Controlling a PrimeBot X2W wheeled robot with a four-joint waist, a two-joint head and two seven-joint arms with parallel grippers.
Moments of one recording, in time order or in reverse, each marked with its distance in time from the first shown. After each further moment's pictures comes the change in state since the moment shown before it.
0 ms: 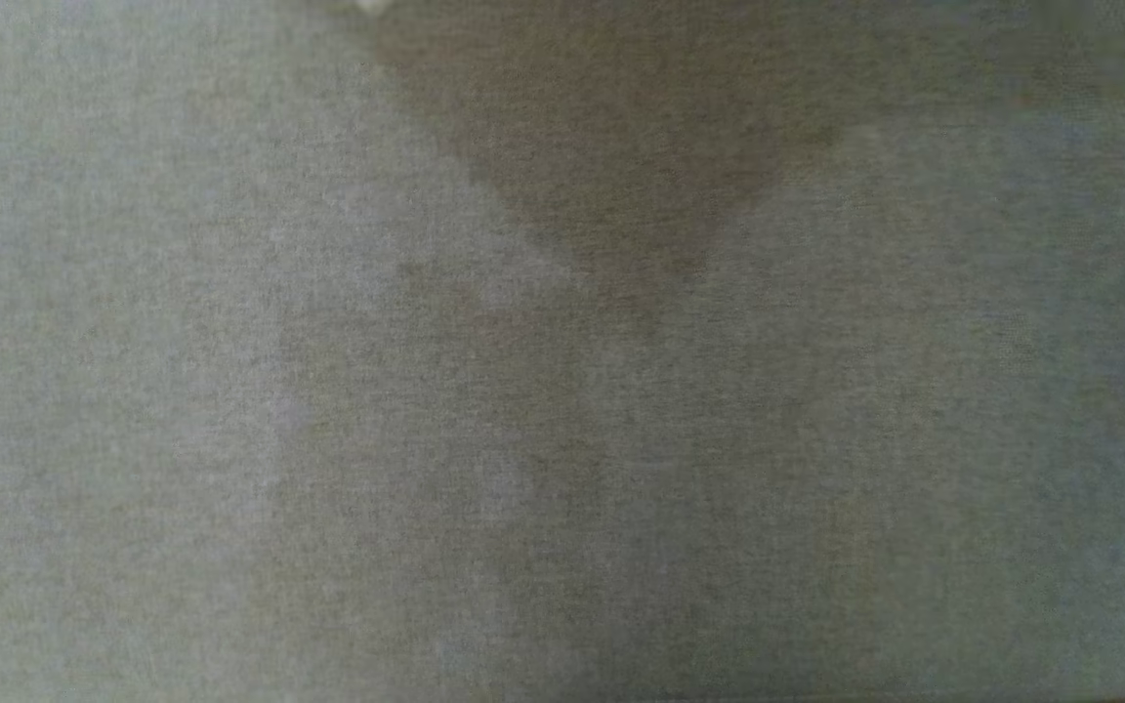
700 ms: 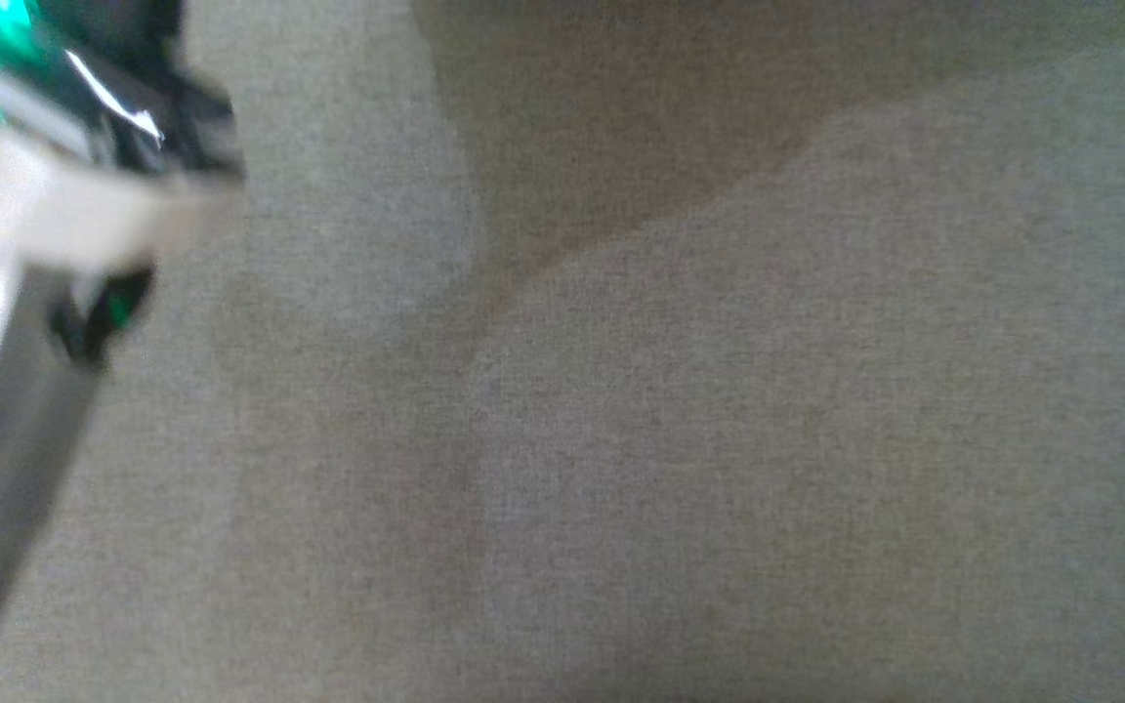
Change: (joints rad) left arm 0.805 0.029 0.073 -0.490 -0.075 0.000 -0.002; right arm 0.335 -0.078 0.023 0.268 0.157 0.000 -0.170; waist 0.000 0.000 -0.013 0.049
